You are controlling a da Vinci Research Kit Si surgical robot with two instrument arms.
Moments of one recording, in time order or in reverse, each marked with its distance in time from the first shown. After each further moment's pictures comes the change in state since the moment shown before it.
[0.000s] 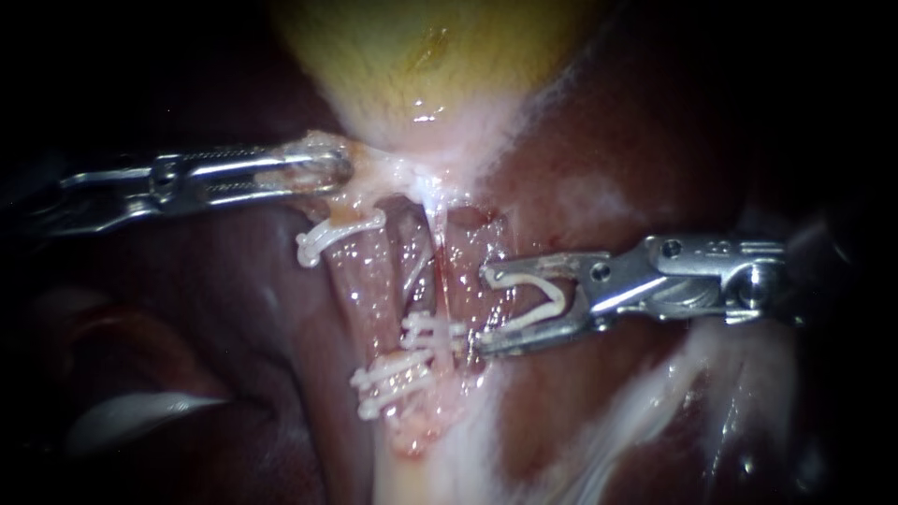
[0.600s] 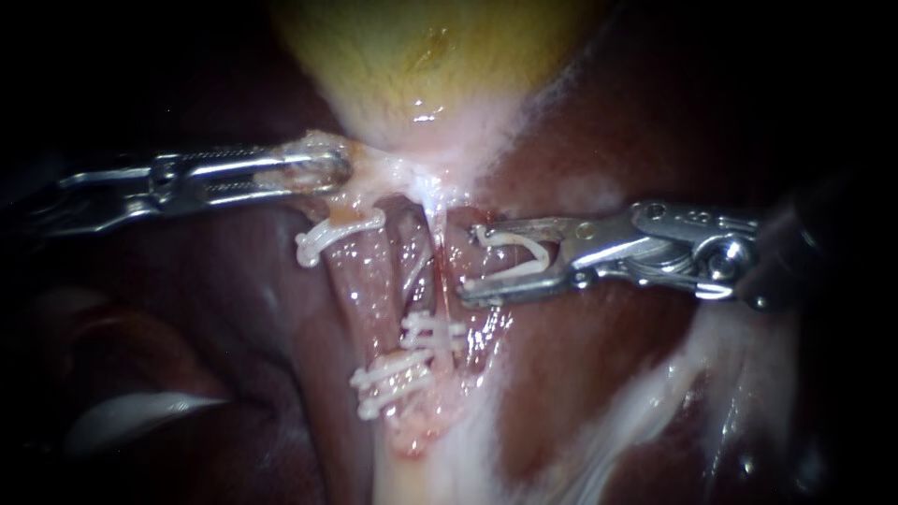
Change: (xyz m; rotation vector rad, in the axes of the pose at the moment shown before) right arm 0.000 0.003 0.002 -0.034 0.044 0.158; left arm 0.000 0.000 0.000 0.000 0.000 0.000
